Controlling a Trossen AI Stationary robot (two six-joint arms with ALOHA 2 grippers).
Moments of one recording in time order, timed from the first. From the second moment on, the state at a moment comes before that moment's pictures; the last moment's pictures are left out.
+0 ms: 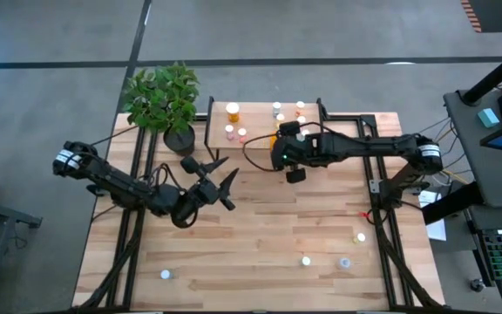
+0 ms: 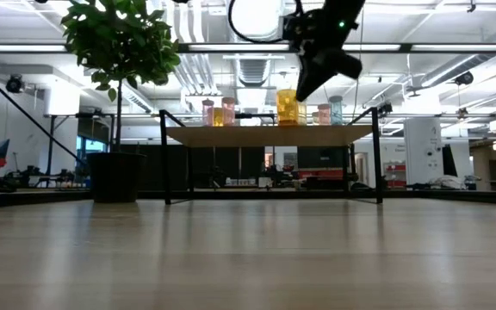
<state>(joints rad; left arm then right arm) -0.37 1.37 0.76 0.98 -1.12 0.88 -0.12 1.62 1.41 -0.82 0.45 -0.52</state>
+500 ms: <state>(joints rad) -0.36 1.37 0.75 0.99 -1.12 0.88 -0.15 1.66 1.41 -0.77 0.45 -0.54</state>
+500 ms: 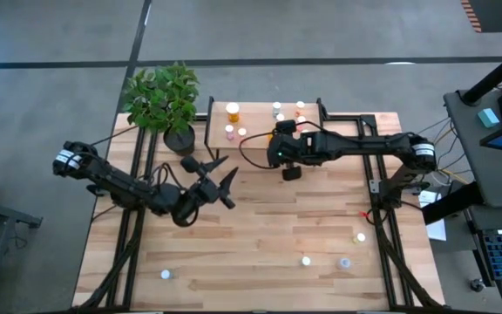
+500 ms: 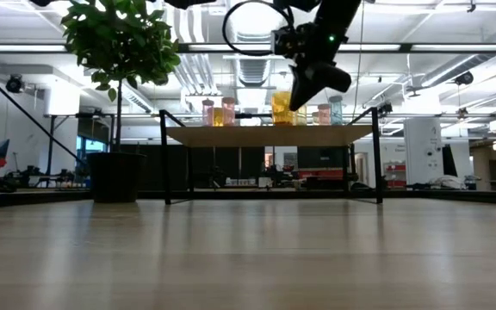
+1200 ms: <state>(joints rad) -0.33 1.37 0.73 0.98 -1.11 0.82 -0.07 1.57 1.37 -0.59 0.46 -0.48</state>
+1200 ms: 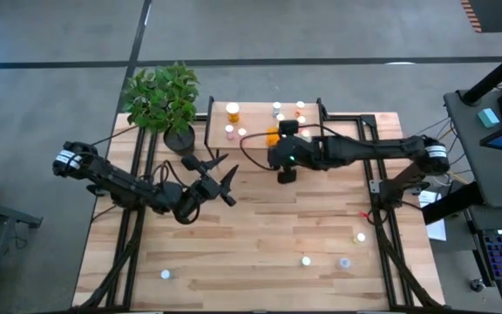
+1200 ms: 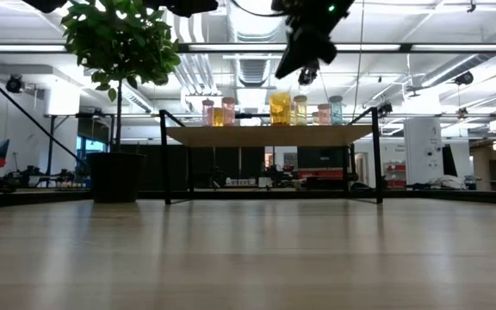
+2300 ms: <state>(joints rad) -0.77 1.35 1.00 -0.46 0.23 -2.02 0.12 1.06 0.71 0.27 0.29 -0.58</state>
